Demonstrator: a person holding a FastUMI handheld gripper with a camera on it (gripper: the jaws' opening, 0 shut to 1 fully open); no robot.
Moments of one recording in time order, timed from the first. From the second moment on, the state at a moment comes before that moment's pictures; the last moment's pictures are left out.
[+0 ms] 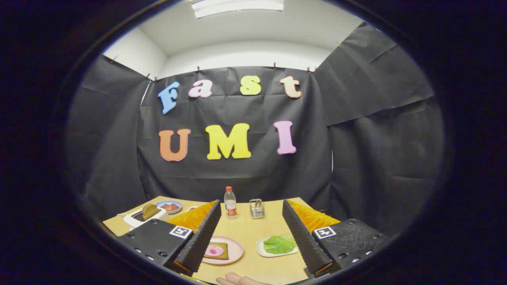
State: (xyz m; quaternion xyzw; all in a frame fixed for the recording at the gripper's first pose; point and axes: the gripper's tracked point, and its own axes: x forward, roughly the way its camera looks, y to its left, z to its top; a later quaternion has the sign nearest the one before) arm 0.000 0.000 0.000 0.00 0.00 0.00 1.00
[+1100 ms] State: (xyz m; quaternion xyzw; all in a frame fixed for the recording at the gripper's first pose) arm 0.045 -0.031 -0.052 -0.04 0.05 -0.01 1.00
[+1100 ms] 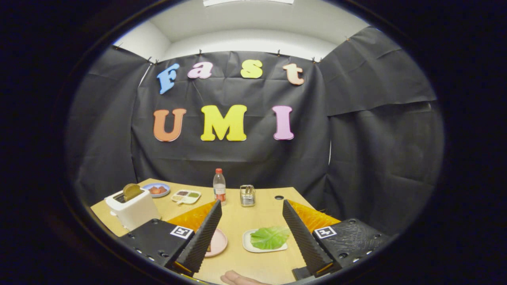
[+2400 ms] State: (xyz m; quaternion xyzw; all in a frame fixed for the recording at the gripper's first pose) arm 0.230 -0.171 -0.300 -0.09 0.35 -0.10 0.93
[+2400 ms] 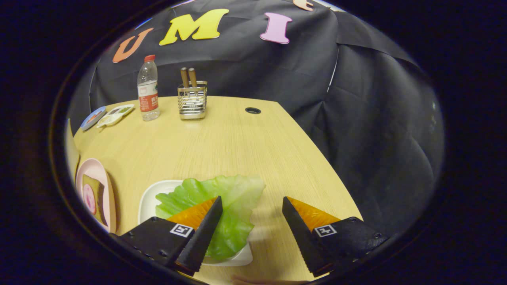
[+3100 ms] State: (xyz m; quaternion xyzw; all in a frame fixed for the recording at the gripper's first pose) arm 0.213 -0.159 -0.266 -0.06 0.32 -0.09 0.94
